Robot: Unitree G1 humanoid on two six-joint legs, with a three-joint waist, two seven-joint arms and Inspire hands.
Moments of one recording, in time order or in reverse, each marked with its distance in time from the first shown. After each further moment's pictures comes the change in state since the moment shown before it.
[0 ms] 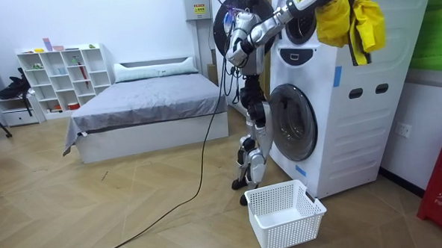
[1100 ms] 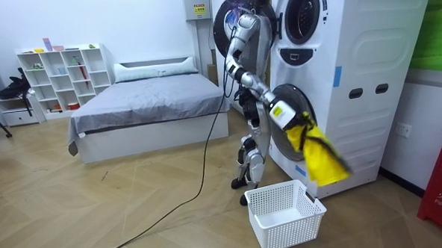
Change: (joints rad) left arm -0.070 0.031 -0.299 0.044 -0.194 0.217 -0.075; right arm 0.054 0.260 0.449 0.607 -0.201 0.146 0.059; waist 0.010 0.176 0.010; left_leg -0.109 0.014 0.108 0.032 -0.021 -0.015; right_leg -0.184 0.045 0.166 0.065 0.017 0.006
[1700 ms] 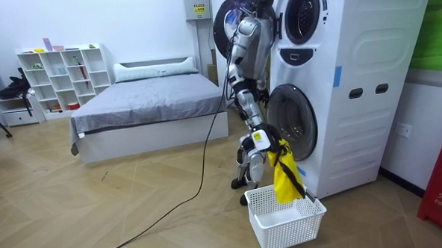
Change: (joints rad) left arm -0.045 -0.002 -0.094 -0.002 -0.122 -0.026 0.000; right arm -0.128 0.045 0.062 0.430 0.060 -0.120 -0.069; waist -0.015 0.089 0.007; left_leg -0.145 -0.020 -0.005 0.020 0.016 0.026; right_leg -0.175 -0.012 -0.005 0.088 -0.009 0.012
